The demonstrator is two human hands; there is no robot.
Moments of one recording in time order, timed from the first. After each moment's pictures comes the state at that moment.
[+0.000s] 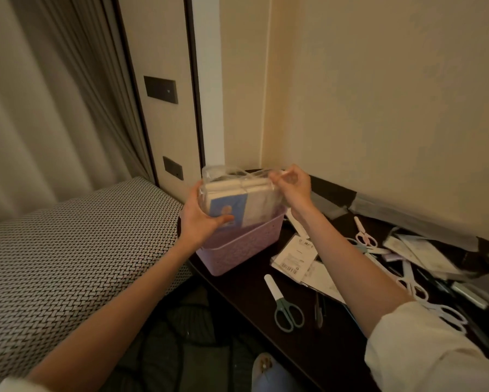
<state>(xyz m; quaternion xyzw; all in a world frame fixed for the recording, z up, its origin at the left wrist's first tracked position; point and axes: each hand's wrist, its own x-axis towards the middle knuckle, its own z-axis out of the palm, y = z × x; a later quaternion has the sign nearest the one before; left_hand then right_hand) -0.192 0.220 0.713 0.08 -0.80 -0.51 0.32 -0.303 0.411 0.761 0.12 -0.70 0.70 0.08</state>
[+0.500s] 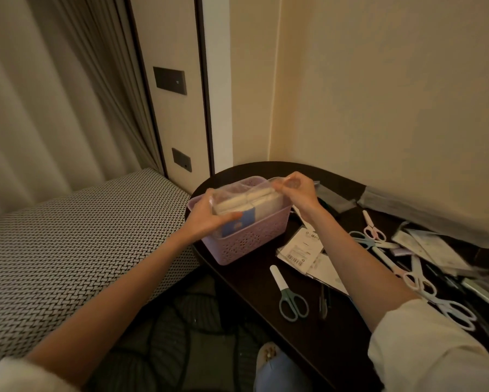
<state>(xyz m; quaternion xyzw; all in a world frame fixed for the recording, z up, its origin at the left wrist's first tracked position) -0.179 0.216 0.715 0.05 -0.88 -0.44 0.16 -0.303 0.418 0.739 0.12 -0.75 0.65 -0.03</state>
